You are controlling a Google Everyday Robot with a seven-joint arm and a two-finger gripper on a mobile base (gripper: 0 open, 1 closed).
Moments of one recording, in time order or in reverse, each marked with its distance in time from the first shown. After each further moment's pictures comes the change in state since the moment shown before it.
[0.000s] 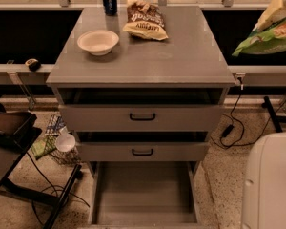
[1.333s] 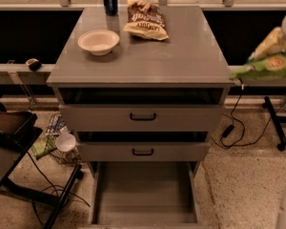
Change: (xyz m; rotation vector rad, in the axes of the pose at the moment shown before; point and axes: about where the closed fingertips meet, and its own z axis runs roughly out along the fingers) arm 0.043 -0.019 0.063 -0.027 0.038 0.112
